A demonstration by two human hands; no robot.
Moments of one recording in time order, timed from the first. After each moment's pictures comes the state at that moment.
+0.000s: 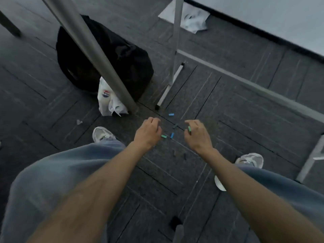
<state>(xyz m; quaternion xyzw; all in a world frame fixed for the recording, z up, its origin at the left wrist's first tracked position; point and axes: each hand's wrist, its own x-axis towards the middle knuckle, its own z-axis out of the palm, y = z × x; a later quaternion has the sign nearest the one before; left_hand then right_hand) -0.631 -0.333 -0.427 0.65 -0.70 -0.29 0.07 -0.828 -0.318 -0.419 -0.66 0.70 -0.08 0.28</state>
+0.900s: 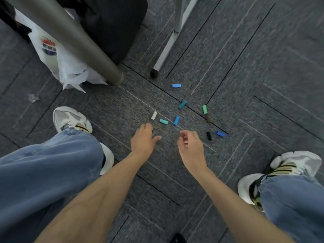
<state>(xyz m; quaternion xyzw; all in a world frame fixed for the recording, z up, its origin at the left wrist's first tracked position) -0.642 -0.337 -0.690 0.74 -0.59 -0.31 -0.08 -0.808 -0.304 -0.659 -0.50 0.72 -0.17 0.45</state>
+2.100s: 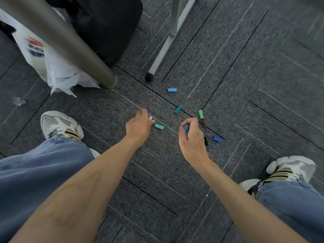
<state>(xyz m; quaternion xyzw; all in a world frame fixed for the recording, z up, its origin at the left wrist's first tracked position) -0.642 -0.404 -0.701 0.72 -0.63 -0.26 -0.13 -0.813 -0.349 -0.636 -0.50 0.69 -0.22 0.47</state>
